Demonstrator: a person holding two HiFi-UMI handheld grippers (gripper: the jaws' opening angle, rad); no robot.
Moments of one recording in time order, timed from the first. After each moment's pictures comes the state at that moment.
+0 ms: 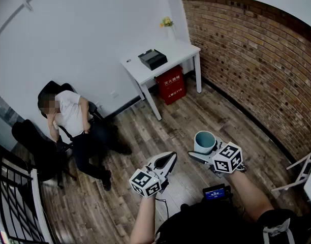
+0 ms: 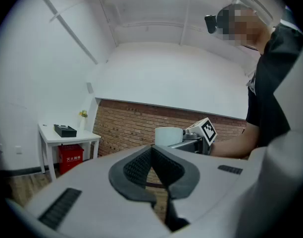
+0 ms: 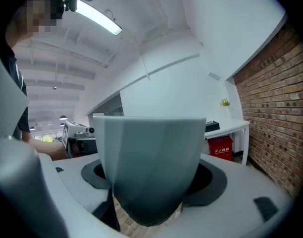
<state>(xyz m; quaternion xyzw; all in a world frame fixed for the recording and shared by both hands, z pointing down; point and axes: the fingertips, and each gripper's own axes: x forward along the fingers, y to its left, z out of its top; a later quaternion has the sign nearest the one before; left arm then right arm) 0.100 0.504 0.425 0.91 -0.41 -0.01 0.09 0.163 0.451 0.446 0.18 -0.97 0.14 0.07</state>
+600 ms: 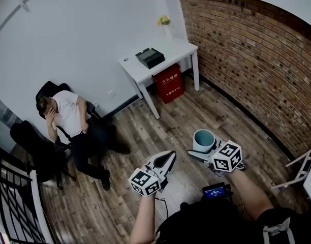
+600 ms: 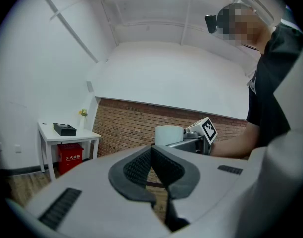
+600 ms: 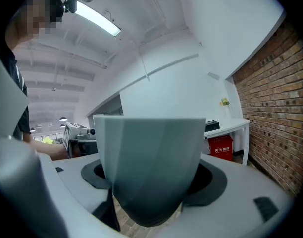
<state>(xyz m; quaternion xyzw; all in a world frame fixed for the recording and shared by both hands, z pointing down) 0.098 0.500 0.428 0.91 -0.40 -0.01 0.10 0.160 0.448 0.445 0.18 -0.97 0.14 0.07</state>
